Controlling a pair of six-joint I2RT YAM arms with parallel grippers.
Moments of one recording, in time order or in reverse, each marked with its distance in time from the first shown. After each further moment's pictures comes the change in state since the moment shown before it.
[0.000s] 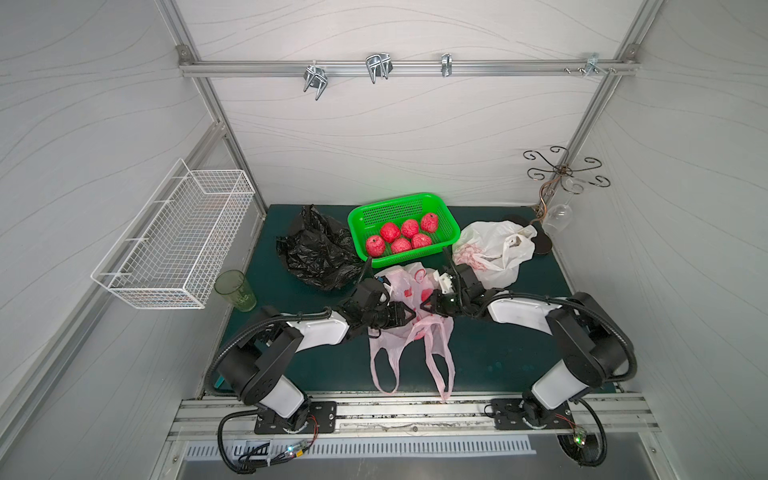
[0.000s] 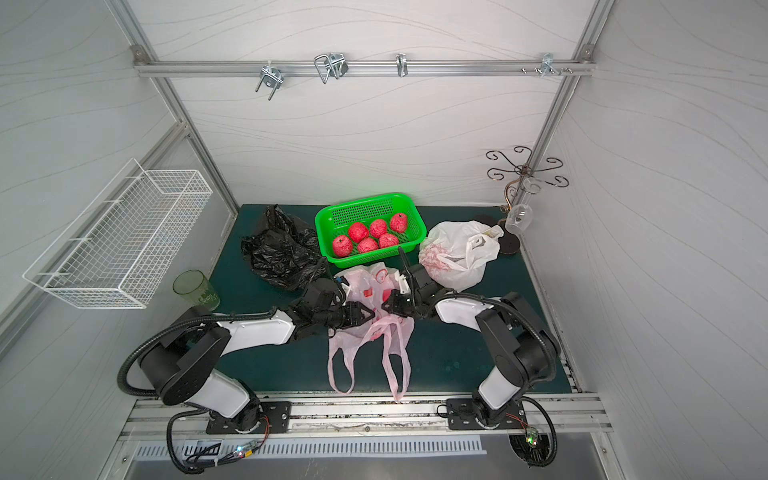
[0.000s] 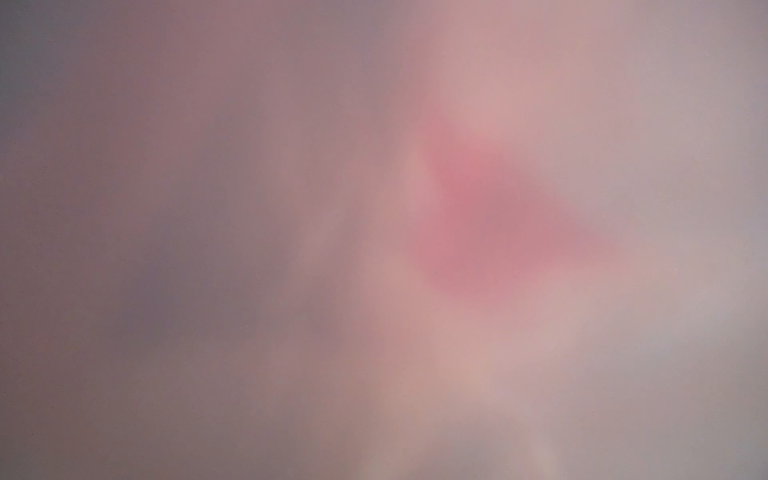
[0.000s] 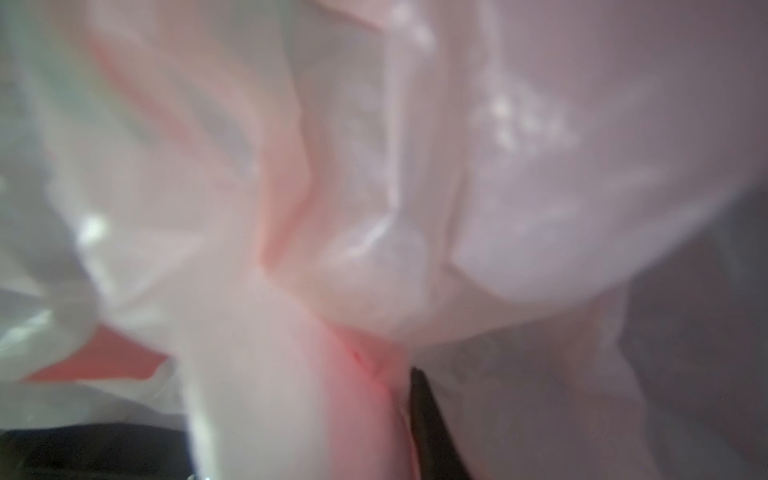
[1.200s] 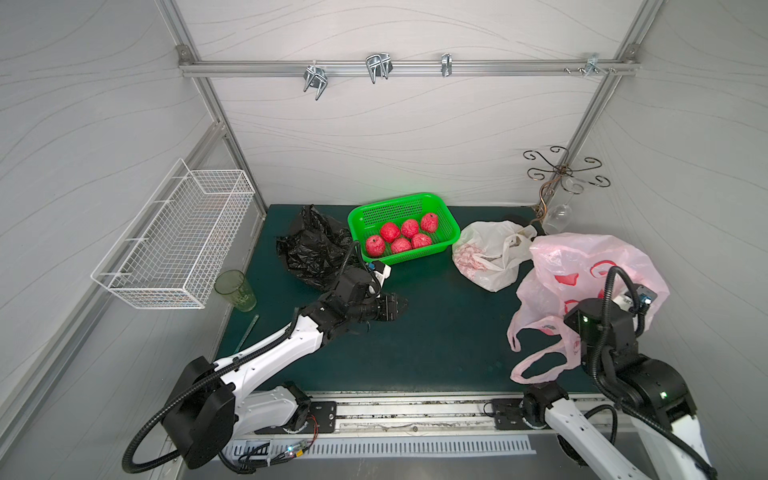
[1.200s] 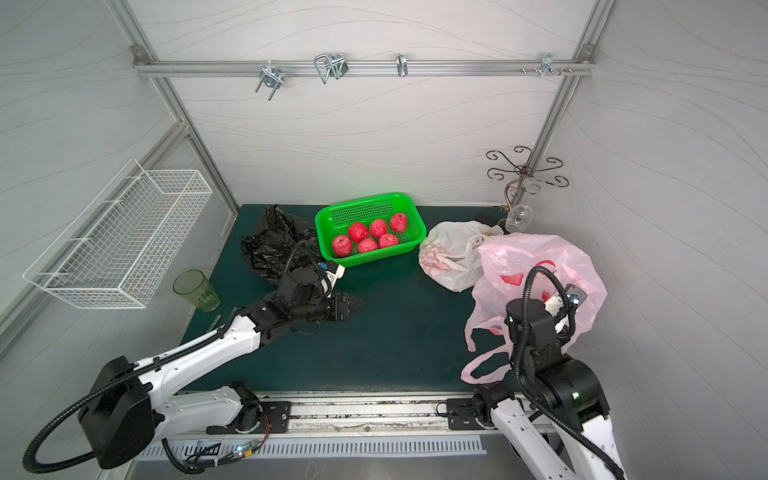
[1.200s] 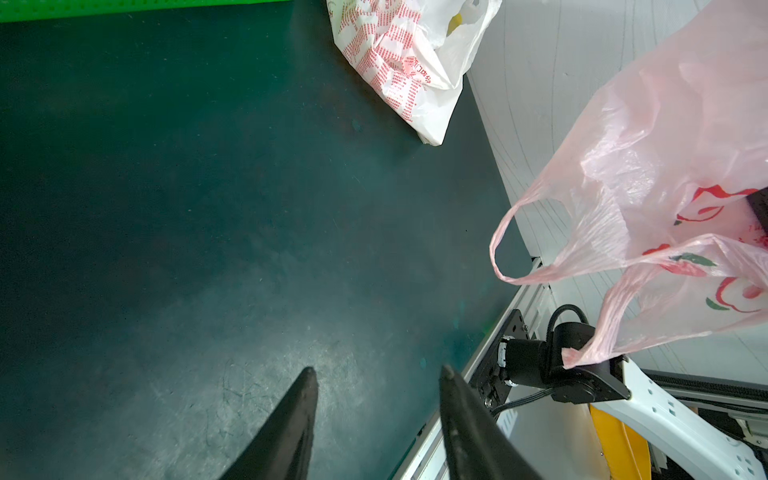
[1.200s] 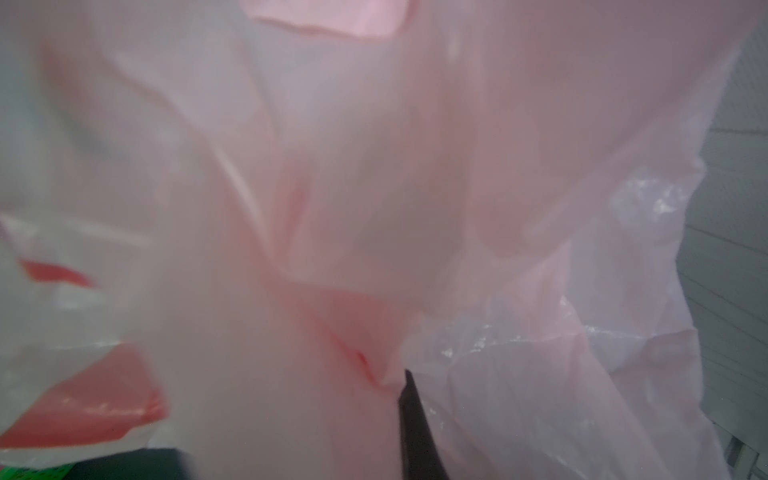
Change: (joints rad) left arm -0.001 -0.359 0.104 -0.386 -0.081 0.170; right arm -0.179 -1.059 0.289 -1.144 1.312 0.021
